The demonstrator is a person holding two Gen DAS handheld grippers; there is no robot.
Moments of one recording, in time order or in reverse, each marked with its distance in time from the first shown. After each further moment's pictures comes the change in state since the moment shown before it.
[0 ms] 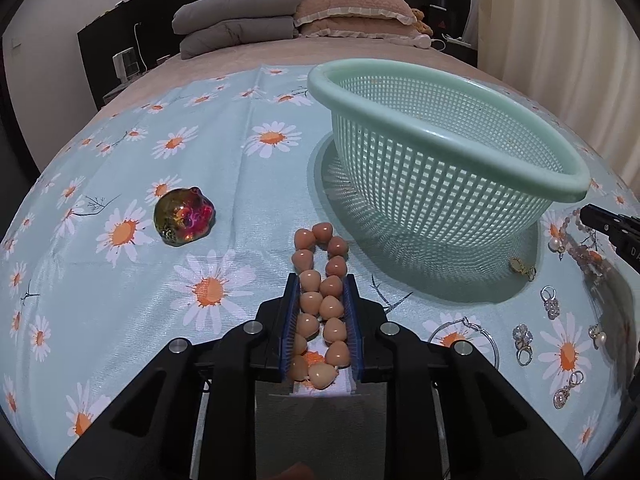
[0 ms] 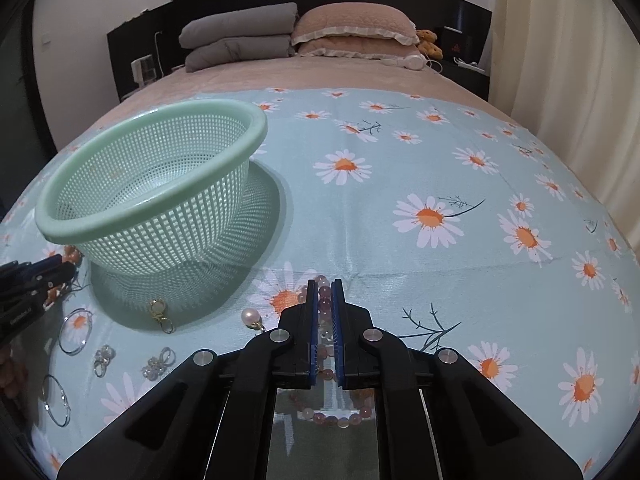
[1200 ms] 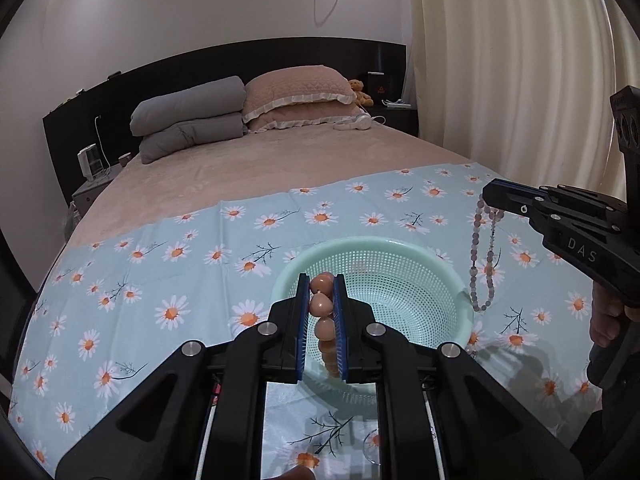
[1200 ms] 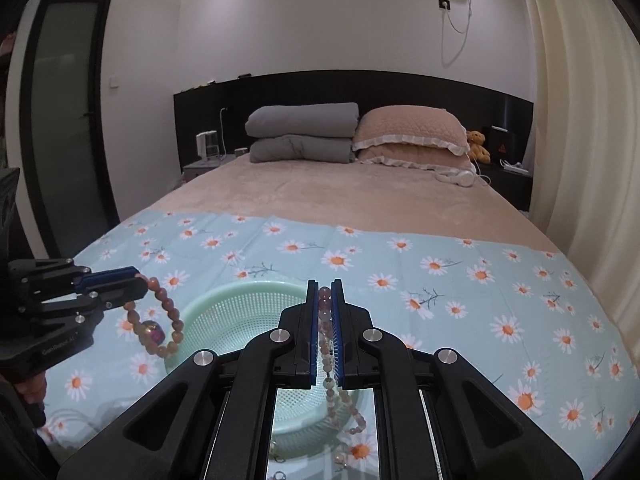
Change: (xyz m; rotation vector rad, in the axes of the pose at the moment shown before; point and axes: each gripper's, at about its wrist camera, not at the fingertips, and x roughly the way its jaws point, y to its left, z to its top) left arm -0.097 -0.018 0.110 0.158 -0.260 -0.140; right arm -0.086 0.055 0.122 -0.108 -0.317 0.181
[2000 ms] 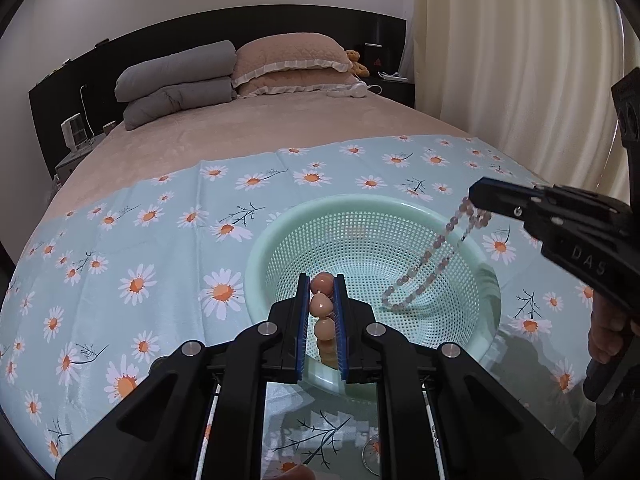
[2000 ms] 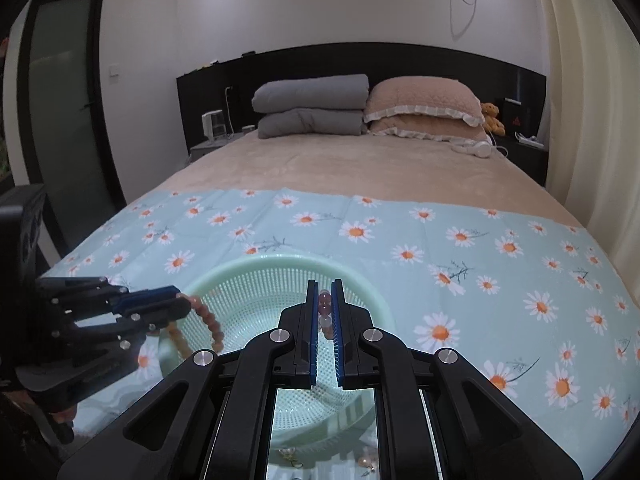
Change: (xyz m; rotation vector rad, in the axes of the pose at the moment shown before) left arm 0.054 0.005 -0.027 -0.032 0.107 -0.045; right arm 0.051 0.006 -0.034 0.037 0.138 0.033
